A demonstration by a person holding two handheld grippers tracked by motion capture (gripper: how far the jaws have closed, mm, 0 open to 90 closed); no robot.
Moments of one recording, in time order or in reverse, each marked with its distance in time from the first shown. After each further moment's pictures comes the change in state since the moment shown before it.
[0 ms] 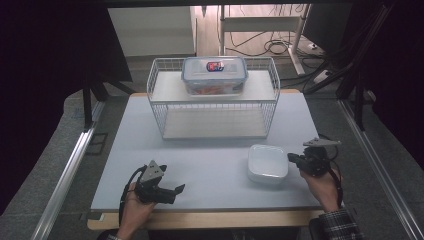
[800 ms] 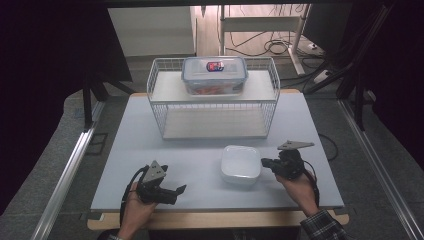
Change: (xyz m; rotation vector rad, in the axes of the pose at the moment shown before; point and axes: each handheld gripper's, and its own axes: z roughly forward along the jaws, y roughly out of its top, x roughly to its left) left arm -0.003 0.002 0.003 0.015 0.001 0.014; right arm 0.060 0.011 0.029 0.008 0.201 -0.039
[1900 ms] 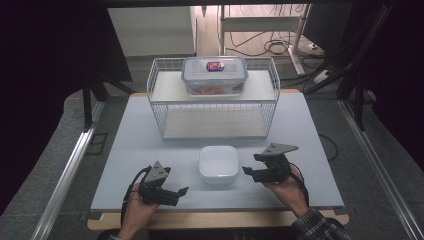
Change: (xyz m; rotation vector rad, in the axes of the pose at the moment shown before) left arm -0.004 0.001 0.002 0.022 -0.036 -0.005; right arm 0.038 0.009 0.013 -0.055 0.047 -0.197
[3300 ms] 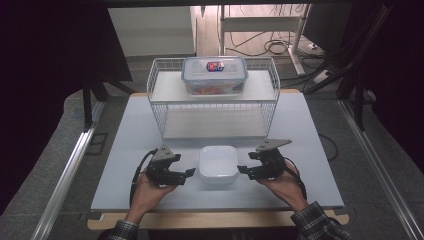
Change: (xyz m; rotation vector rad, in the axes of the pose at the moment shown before) left arm 0.016 0.052 0.019 -0.015 -0.034 -0.060; right arm 0.003 0.019 0.009 0.048 0.055 0.004
